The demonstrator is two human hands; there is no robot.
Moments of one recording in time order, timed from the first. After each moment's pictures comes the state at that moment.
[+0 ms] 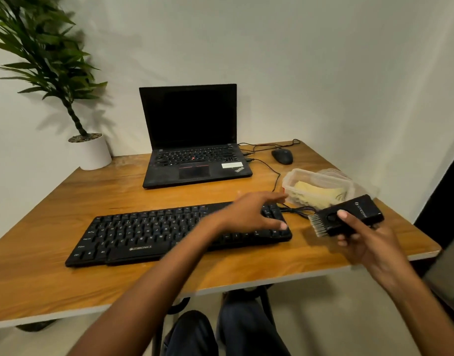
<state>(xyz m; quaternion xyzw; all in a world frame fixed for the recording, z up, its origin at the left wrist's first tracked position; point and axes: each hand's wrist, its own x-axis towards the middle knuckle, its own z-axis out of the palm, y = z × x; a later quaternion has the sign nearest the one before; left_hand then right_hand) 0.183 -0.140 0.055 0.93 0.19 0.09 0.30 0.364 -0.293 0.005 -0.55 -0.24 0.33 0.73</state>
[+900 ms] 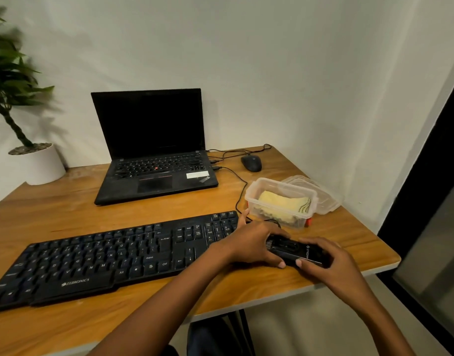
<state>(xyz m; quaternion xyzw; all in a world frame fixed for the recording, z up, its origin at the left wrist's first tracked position) 0.280 -0.144 0.003 0.97 0.14 0.05 0.21 0.408 -0.299 -0.035 -0.73 -0.47 0.12 0.48</state>
